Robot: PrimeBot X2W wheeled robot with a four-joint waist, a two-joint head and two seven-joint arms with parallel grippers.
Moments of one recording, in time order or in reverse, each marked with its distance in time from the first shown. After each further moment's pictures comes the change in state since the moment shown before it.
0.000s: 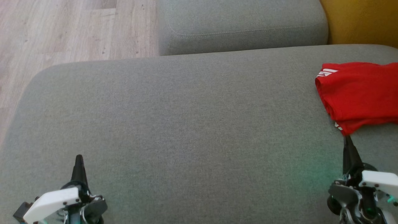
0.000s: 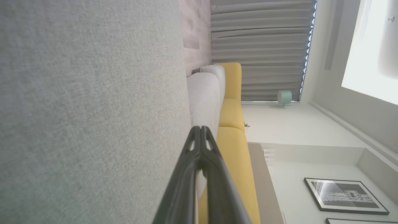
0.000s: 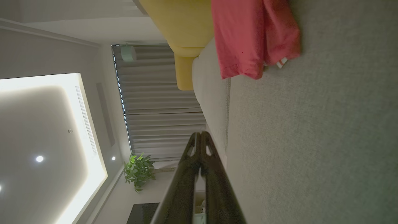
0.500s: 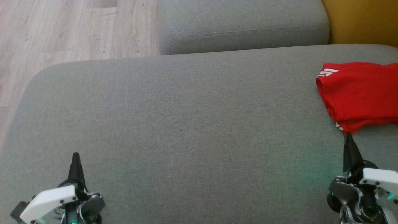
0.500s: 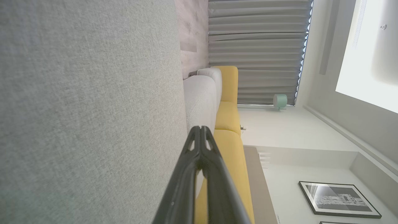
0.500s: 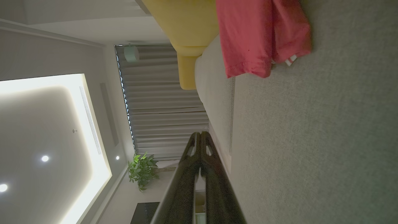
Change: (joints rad) left arm -0.013 -0.001 0.021 0.001 -0.021 -0.008 0.009; right arm -0.017 0.000 -0.005 -0.001 0.021 0.000 0.008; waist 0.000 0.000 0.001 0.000
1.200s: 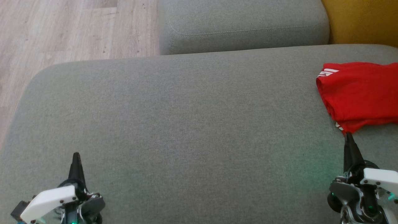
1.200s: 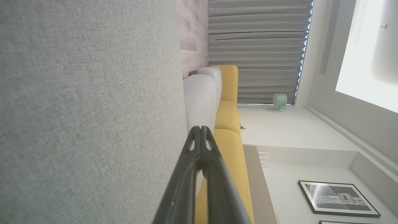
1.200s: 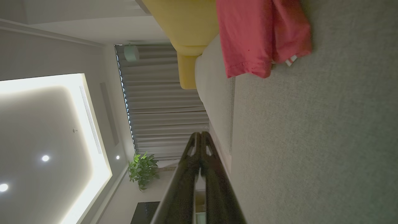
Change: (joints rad) left arm 0.000 -0.002 0.003 0.000 0.000 0.000 0.007; right arm 0.000 0.000 -0.006 0.000 0.000 0.000 0.009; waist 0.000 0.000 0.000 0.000
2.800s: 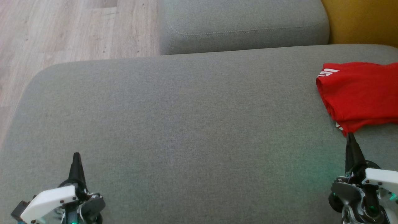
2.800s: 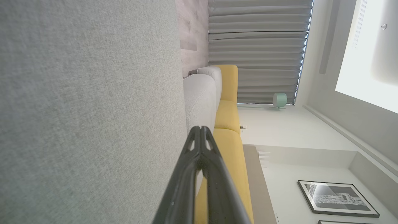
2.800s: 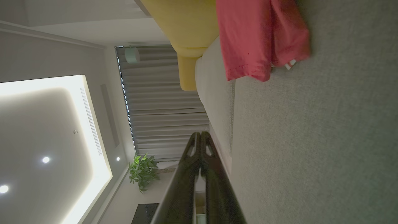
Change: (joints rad) left arm 0.000 -0.004 0.004 0.000 0.001 0.000 0.006; right arm 0.000 0.001 -0.012 0.000 0.000 0.000 0.003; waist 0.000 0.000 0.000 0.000
